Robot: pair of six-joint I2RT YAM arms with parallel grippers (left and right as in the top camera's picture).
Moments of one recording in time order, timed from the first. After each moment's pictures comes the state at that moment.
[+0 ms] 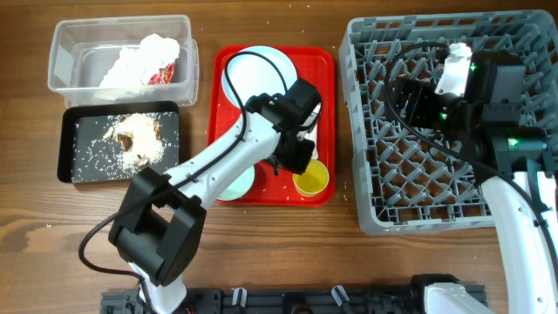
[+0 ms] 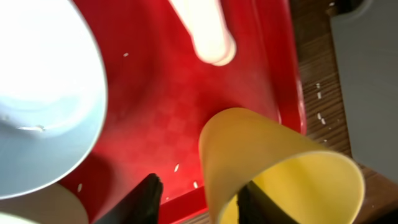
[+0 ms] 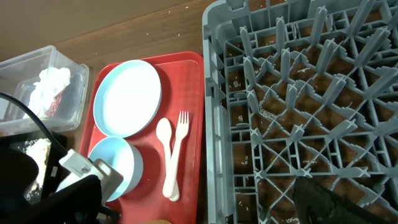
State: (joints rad) left arm -0.68 1.89 1.44 -0.97 0.15 -0.27; right arm 0.01 1.25 1.23 -0.77 -0.28 0.23
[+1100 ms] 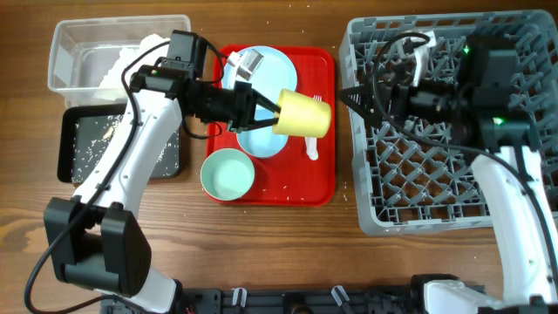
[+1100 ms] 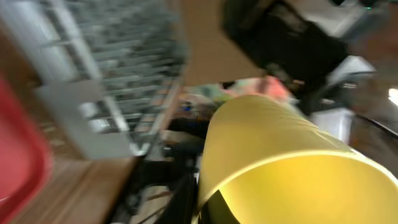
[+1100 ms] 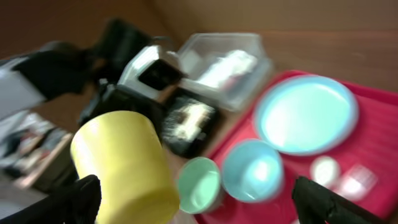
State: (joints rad) left arm -0.21 1.73 1.43 -0.95 1.38 -0.13; right arm 0.02 1.37 1.23 -0.52 -1.10 0.05
